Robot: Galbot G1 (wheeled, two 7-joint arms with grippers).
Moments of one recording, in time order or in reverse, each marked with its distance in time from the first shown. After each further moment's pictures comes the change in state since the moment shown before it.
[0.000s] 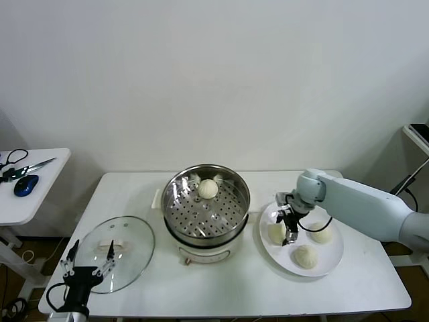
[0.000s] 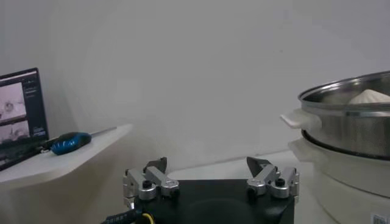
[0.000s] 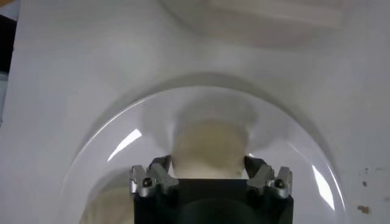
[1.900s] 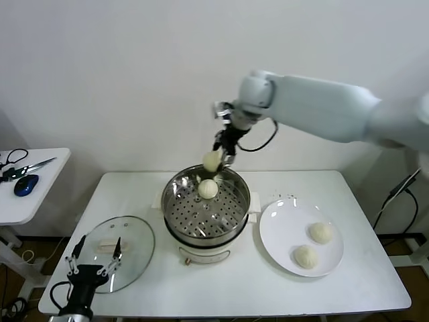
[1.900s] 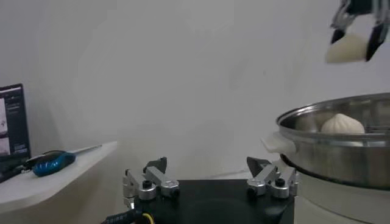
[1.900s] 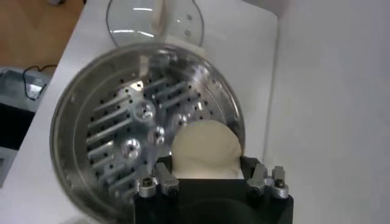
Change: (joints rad) left arm 0.053 0.012 0.033 -0.086 -0.010 -0.015 0.008; right arm 0.592 0.485 -0.317 -0.070 0.577 -0.054 0.028
